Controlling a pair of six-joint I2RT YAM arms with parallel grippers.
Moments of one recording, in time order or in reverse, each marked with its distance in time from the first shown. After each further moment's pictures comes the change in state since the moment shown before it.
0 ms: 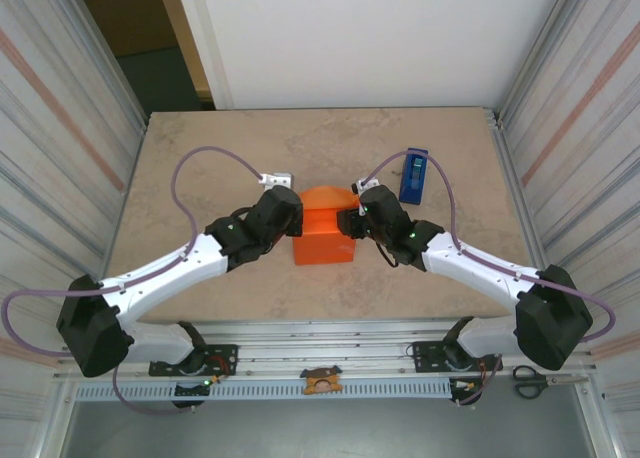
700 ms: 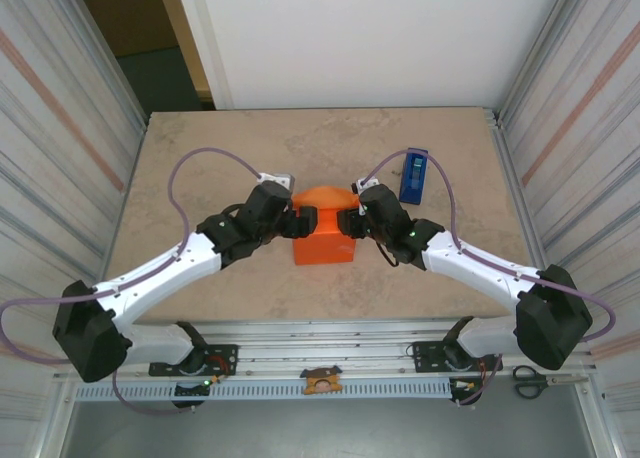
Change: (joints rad) left arm 0.066 -0.018 -0.014 -0.018 0.233 0.024; right arm 0.000 0.002 0.016 -0.027 0.000 -0.002
